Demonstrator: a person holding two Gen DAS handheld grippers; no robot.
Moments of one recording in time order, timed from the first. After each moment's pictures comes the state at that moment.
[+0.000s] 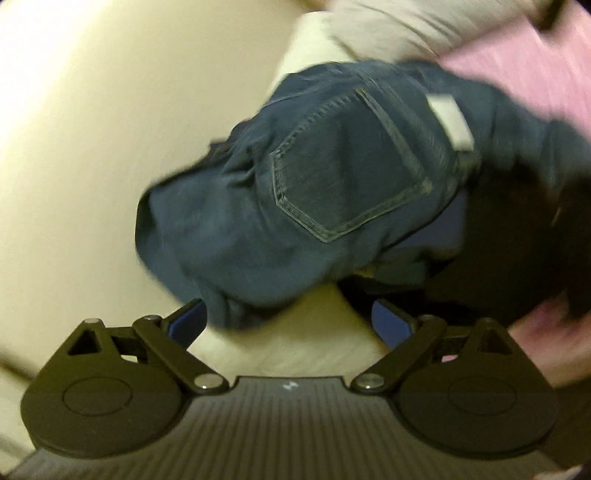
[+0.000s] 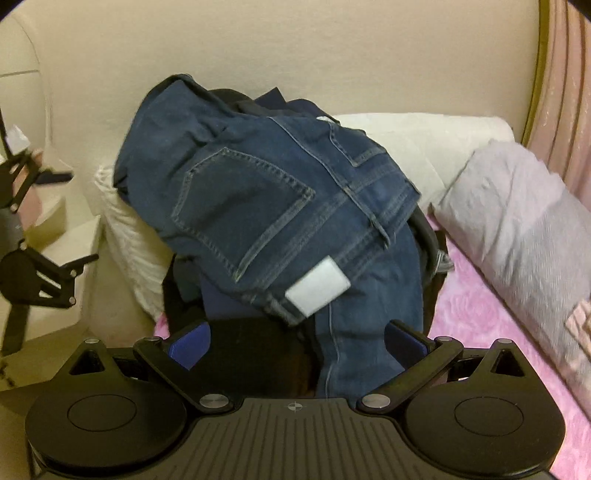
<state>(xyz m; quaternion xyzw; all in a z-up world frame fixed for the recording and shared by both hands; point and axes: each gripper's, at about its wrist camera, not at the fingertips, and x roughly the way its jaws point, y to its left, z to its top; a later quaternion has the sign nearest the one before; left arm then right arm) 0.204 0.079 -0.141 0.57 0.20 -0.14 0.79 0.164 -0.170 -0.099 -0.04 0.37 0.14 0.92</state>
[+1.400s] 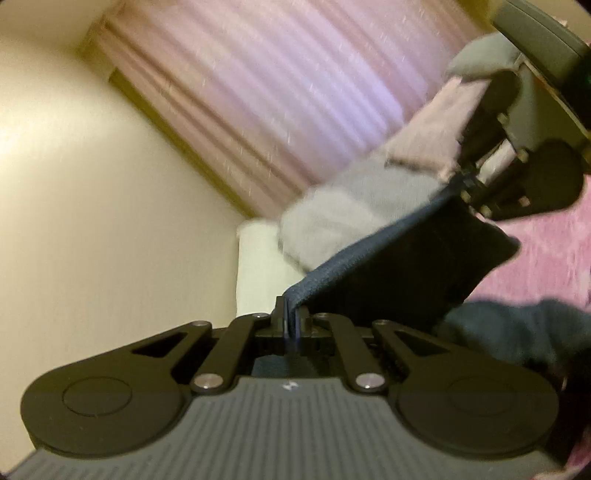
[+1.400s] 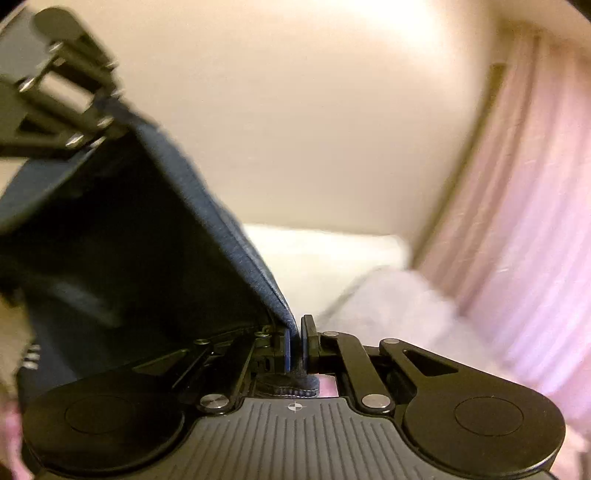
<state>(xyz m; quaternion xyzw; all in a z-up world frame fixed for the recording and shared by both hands) 0.325 -0.036 0.039 0.42 -0.02 -0.42 0.80 0.222 -0.179 -0.035 -0.18 0.19 -0.04 0.96</state>
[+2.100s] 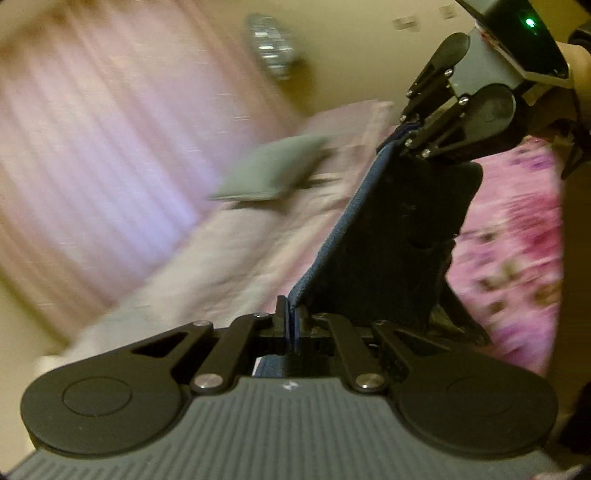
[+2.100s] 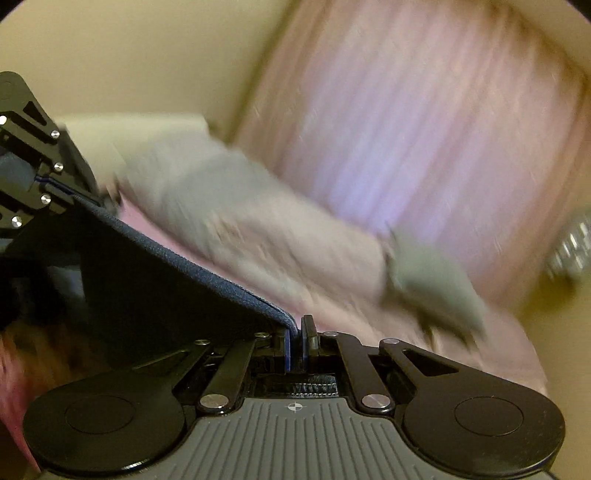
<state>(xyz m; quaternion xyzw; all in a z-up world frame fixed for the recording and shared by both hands) -0.100 -0.329 -0.036 0.38 0.00 -0.70 0.61 -0.317 -0.399 -0.028 -0.10 0.32 -0.29 0.90</state>
